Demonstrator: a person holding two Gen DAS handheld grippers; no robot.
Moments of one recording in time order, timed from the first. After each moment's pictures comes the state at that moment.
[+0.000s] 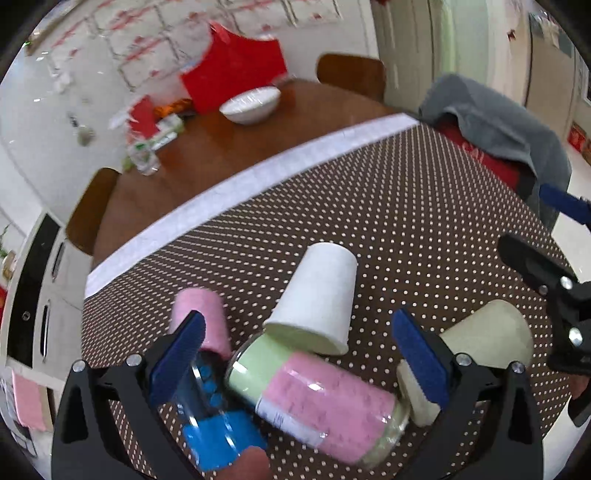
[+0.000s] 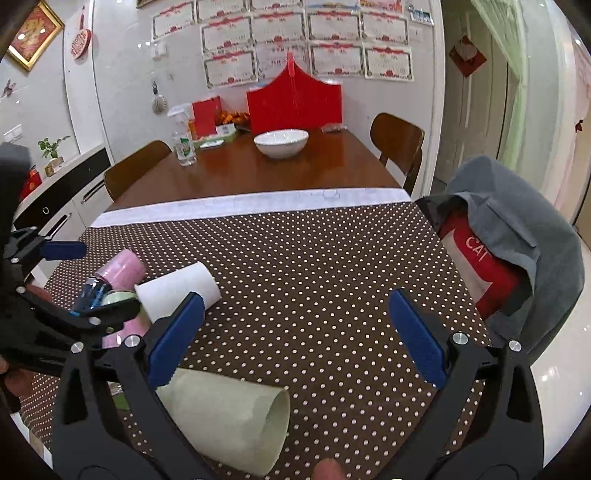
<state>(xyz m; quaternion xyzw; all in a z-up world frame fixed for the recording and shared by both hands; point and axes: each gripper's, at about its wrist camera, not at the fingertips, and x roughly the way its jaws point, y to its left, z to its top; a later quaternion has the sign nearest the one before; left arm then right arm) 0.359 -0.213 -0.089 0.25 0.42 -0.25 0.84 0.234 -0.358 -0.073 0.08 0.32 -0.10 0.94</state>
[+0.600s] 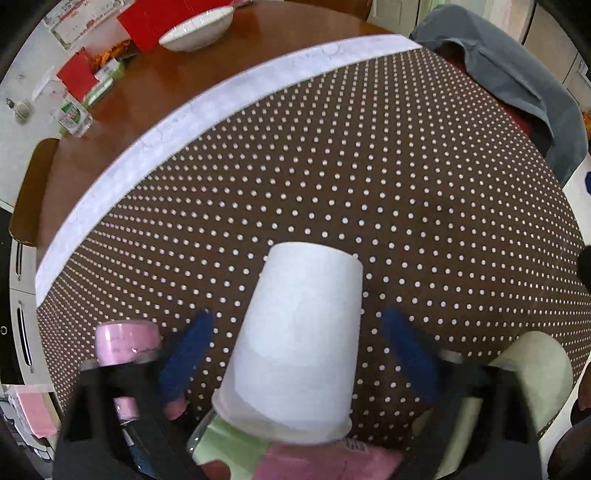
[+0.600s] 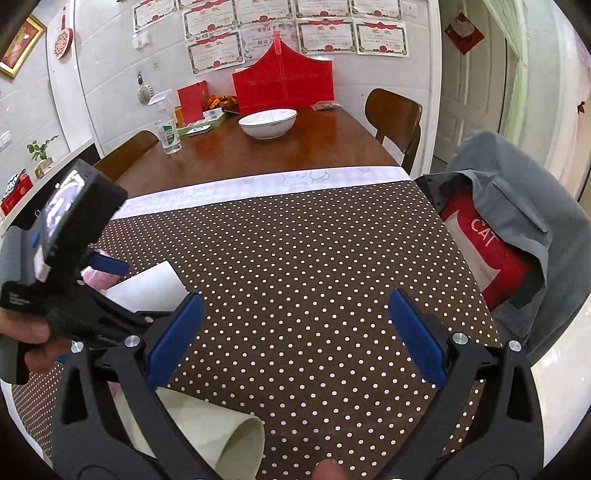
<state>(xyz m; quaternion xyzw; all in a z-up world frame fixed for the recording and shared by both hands) 0.437 -0.259 -0.164 0.28 0.55 -0.26 0.74 0.252 -0.386 -0.094 0.11 0.35 -0.11 0.92</state>
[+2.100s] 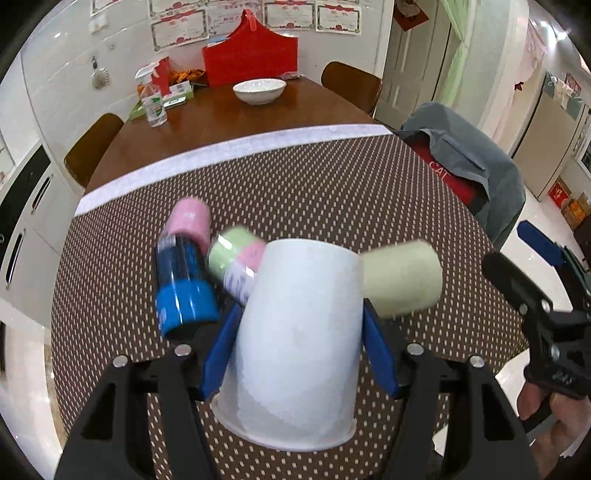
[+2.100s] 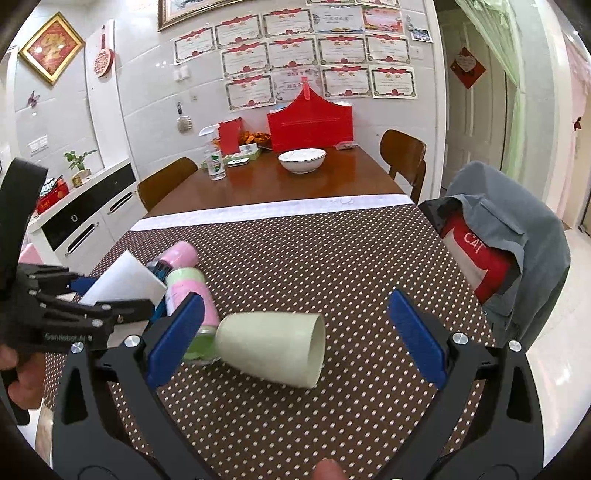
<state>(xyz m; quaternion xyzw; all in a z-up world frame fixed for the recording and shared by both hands) 0.255 -0.126 -0.059 0.13 0.45 -0.26 0.84 0.124 -0.305 -0.044 0.10 0.28 -0.08 0.95</state>
